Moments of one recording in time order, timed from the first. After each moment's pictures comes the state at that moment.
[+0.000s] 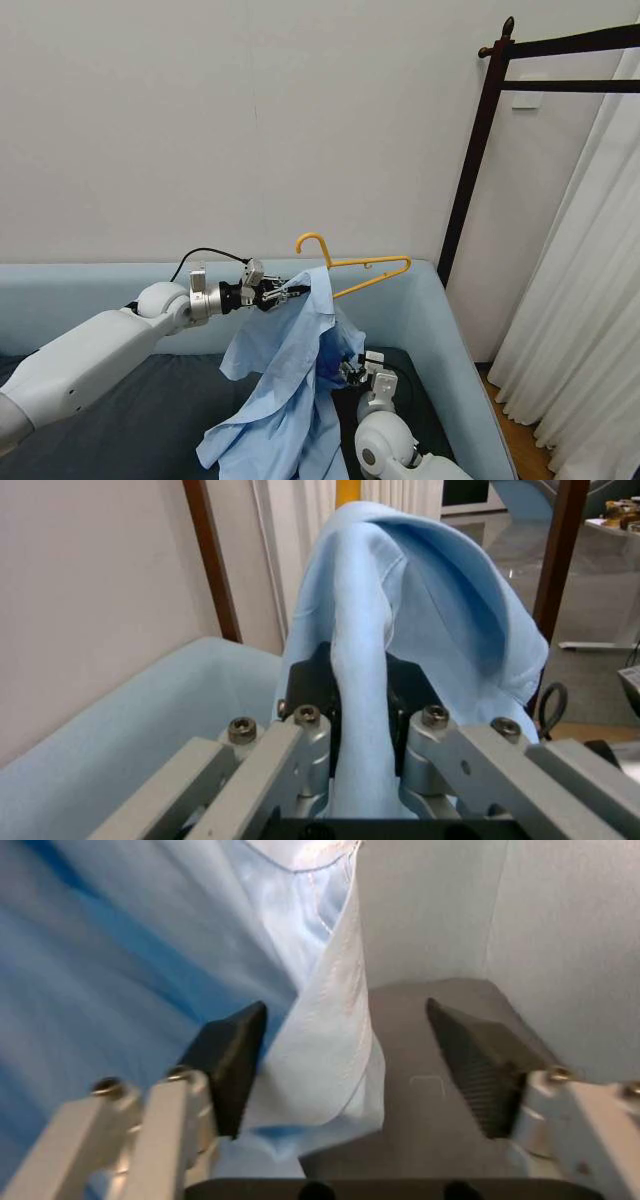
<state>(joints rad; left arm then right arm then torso) 0.01 -0.79 0.60 -1.22 -1.10 -0.13 0.88 -0.77 1.19 -0.26 1.66 0.85 -0.19 0.84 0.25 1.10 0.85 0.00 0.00</state>
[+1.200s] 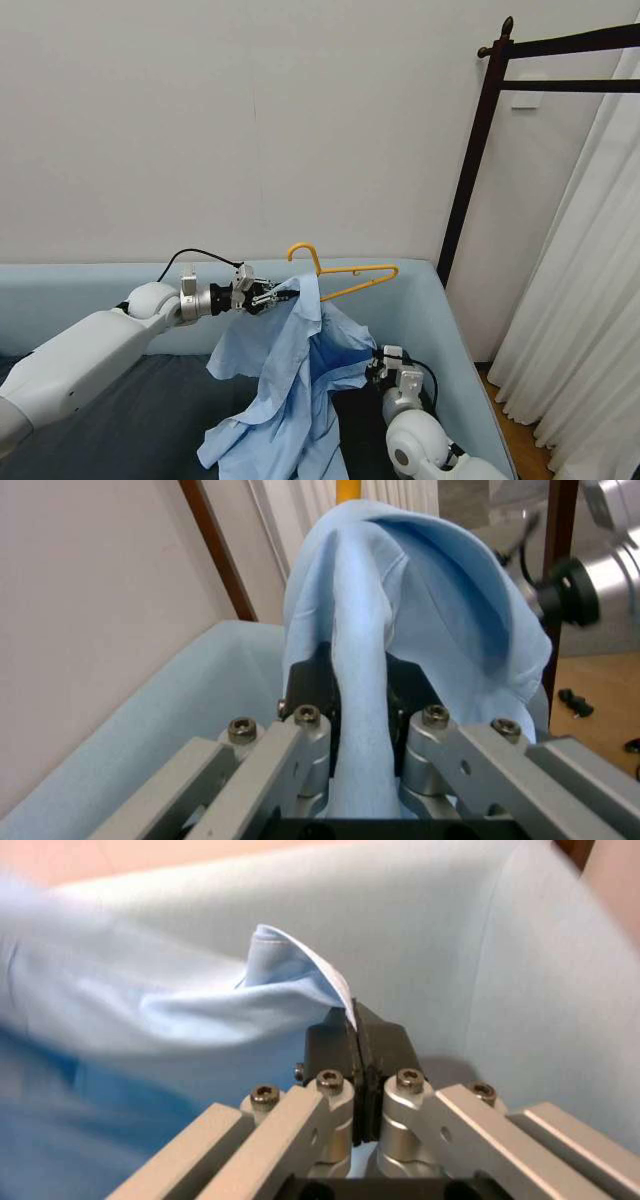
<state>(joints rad) 0.06 -0.76 0.53 -1.19 -0.93 -0.24 0.95 -0.74 1.03 -0.17 1.73 0.86 -0.20 0.69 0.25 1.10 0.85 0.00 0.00</state>
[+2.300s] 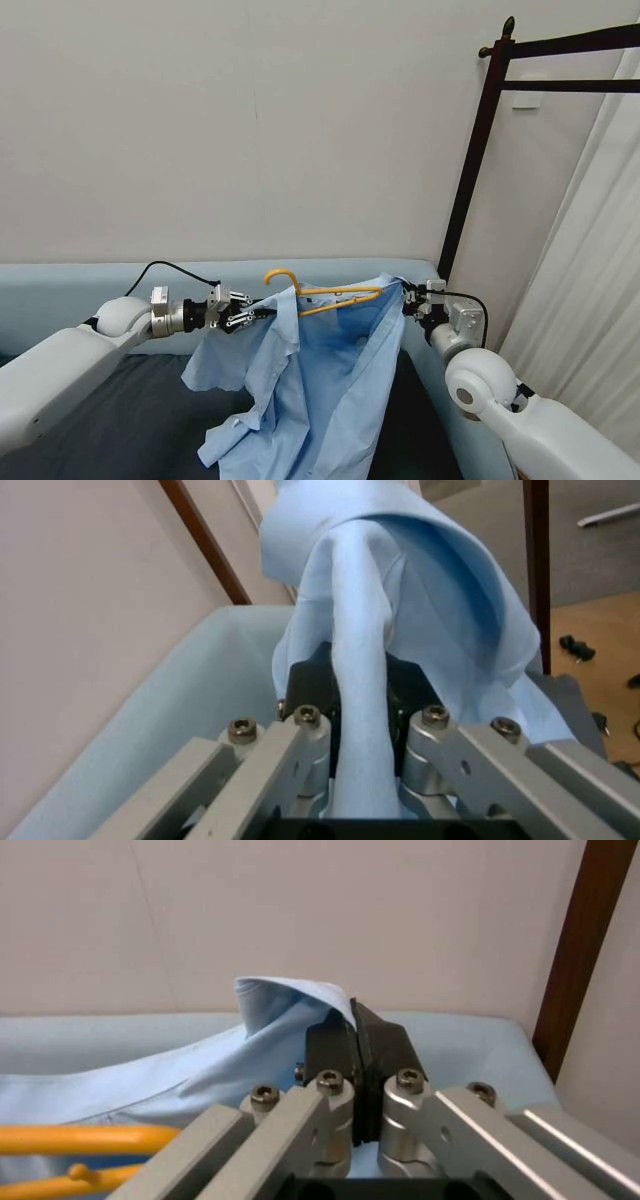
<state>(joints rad) 0.14 -0.69 0.46 -1.21 -0.83 -0.36 1.01 -0.62 0.81 -0.08 1.90 0.94 -0.20 0.54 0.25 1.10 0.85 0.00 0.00</state>
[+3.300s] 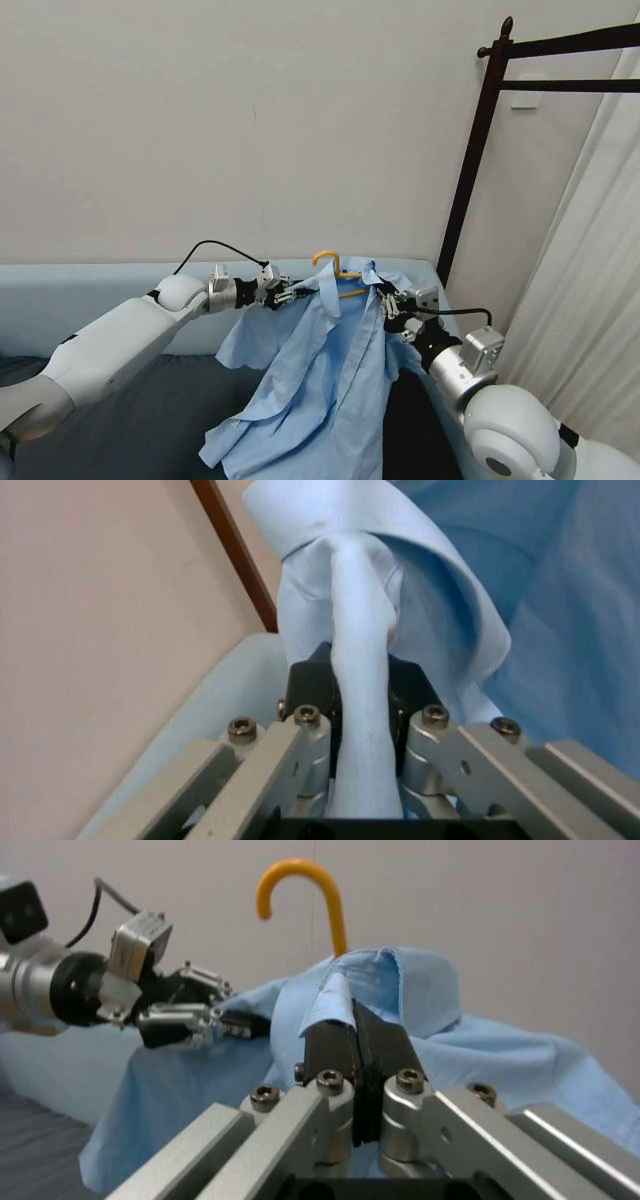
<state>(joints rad) -0.07 -0.90 0.61 -1.11 -0.86 -0.23 0.83 -0.76 0.73 -0.12 2.19 0.78 -0.14 0.44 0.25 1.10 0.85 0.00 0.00</state>
